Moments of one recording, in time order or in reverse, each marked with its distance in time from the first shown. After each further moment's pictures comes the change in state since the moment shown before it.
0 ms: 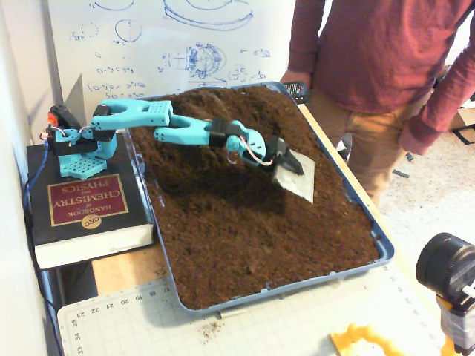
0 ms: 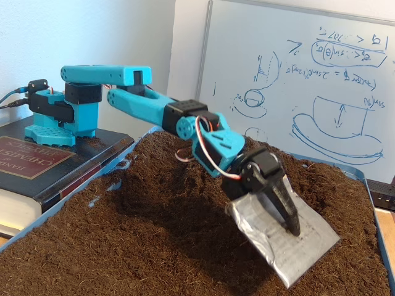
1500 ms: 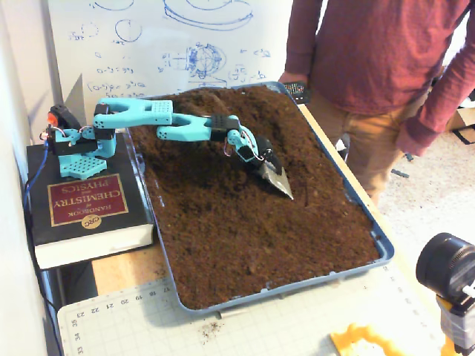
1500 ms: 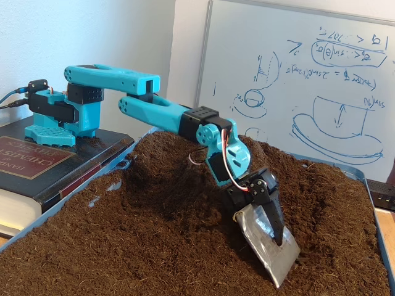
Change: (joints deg) arm -8.1 -4.0 -3.2 29.5 -17.0
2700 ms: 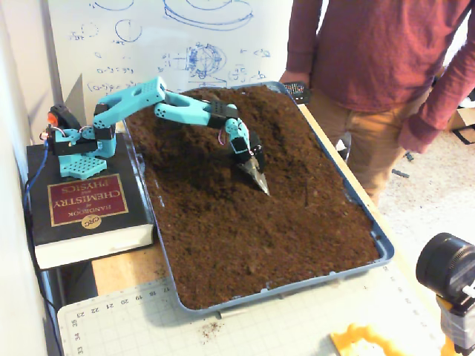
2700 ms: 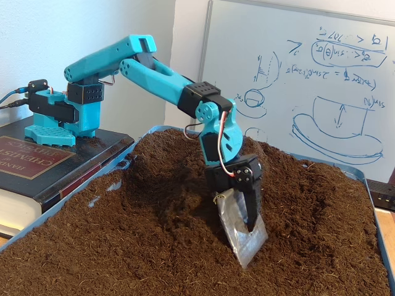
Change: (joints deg) arm -0.1 26.1 37.4 3.2 -0.1
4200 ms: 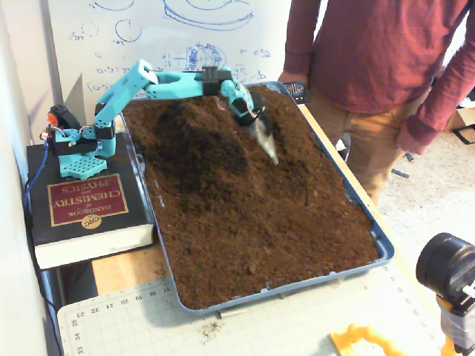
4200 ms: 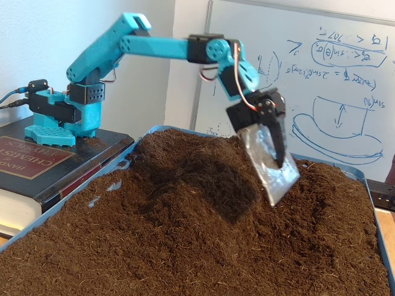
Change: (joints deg) arm -6.5 8.2 -13.8 3.3 12.7
